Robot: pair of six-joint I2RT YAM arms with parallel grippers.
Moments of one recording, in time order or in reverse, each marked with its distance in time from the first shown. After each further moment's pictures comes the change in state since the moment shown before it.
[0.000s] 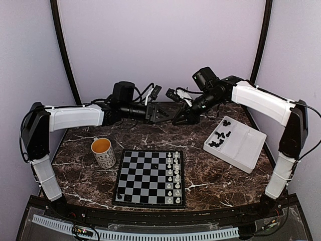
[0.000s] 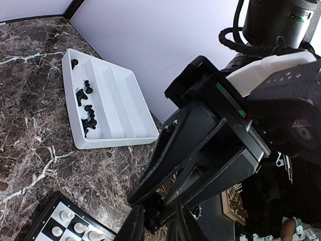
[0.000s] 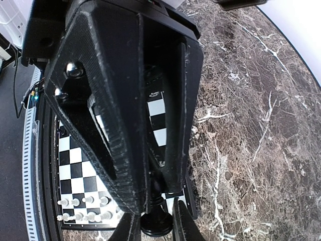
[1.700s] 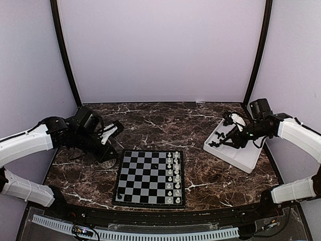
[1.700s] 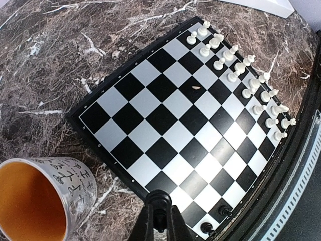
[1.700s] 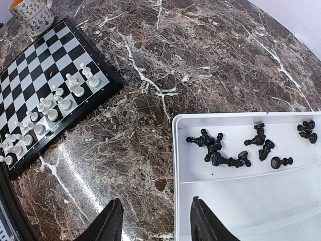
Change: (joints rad) left arm -0.044 -0.674 -0.441 -0.856 -0.670 0.580; right arm -0.454 -0.605 -0.830 0.196 0.110 -0.055
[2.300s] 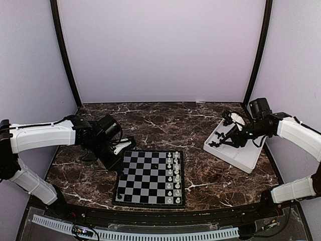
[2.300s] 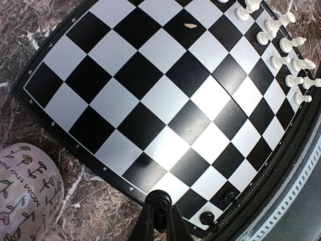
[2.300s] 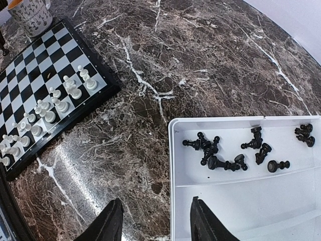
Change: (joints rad) left arm -0.060 0.264 0.075 -0.109 0.017 0.034; right arm 0.000 0.015 0.011 0.012 0.003 -0.008
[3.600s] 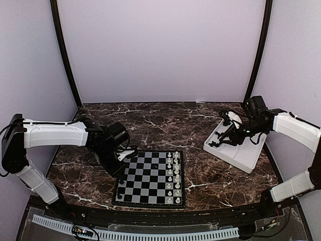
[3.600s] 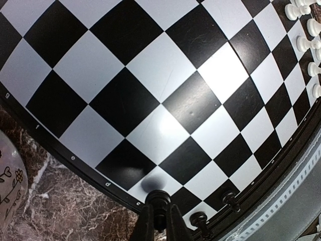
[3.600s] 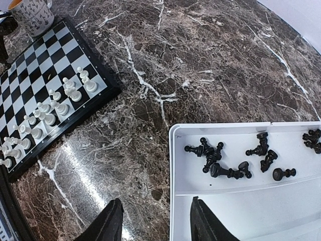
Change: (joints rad) left arm -0.036 0.135 0.024 -0.071 0.029 -0.117; right arm 0.000 0.093 0.056 -0.011 -0.026 -0.012
